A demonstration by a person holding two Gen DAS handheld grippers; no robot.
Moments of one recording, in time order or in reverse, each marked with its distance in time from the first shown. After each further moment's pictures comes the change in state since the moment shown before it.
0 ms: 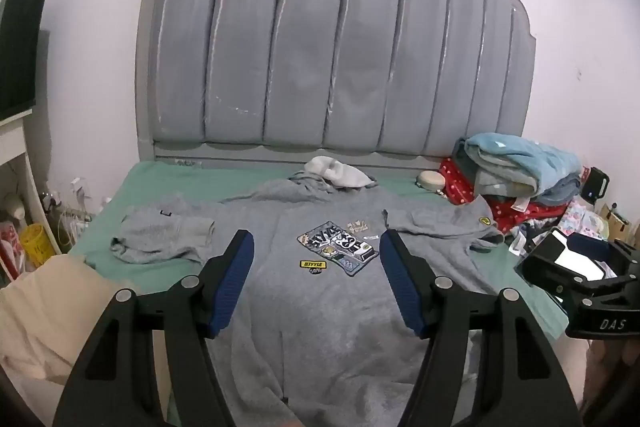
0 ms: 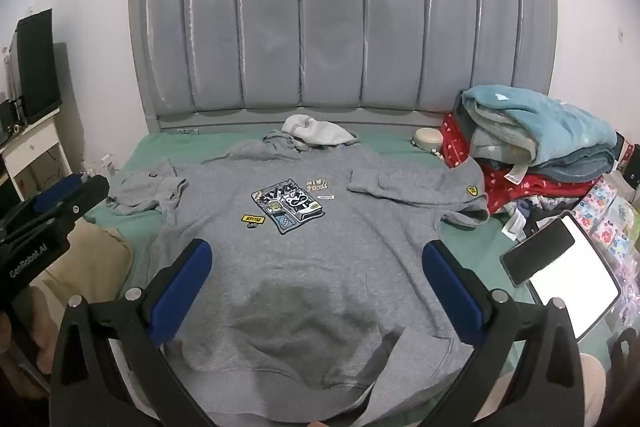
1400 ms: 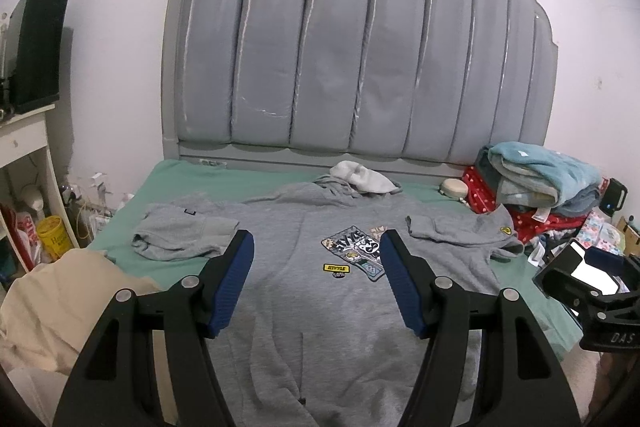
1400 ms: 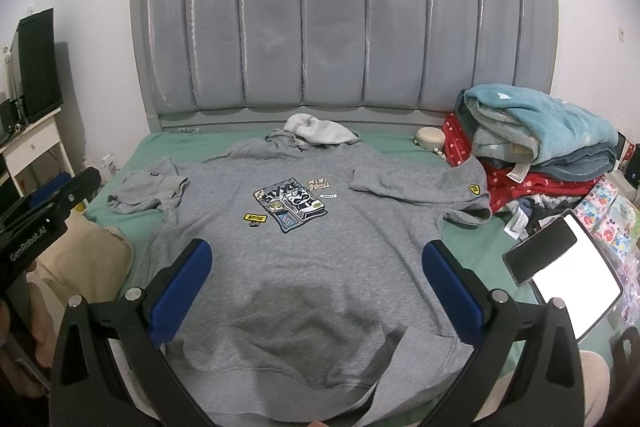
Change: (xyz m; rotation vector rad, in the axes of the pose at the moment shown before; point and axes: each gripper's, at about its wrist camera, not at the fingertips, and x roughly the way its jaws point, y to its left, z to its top) left arm -0.004 0.009 -0.002 -0.031 -0.018 0.097; right arm 0.001 0.004 0.001 0.003 -0.006 0.003
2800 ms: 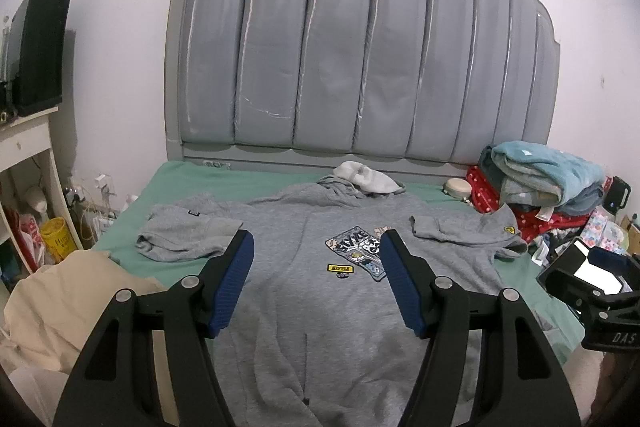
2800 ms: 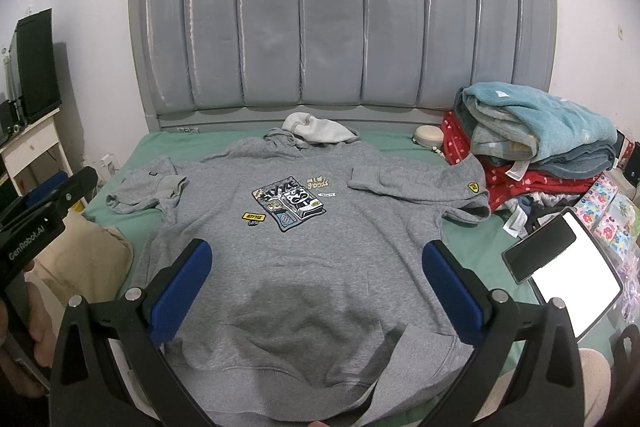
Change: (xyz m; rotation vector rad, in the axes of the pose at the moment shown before) left arm 0.000 0.007 0.004 0.004 0.002 0.009; right arm -0.002 0.002 -0.003 -0.001 -0.001 -0.001
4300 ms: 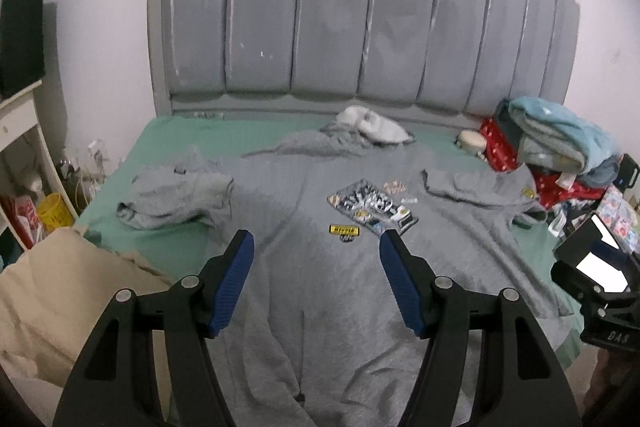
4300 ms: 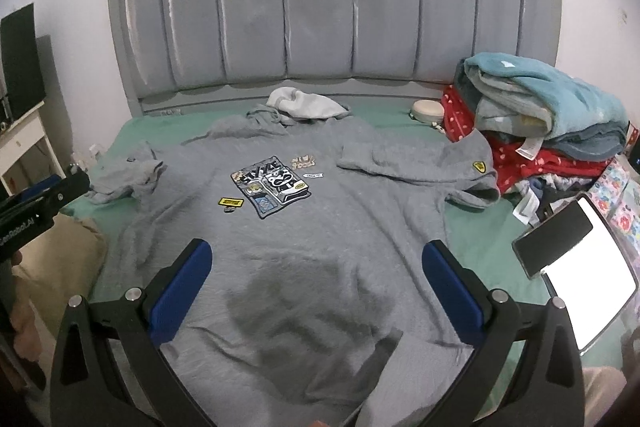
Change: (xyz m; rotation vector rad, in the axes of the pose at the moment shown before) left arm 0.072 -0.013 -0.010 0.014 0.226 0.028; right arm 0.068 -0.032 -0.005 0.017 0.079 0.001
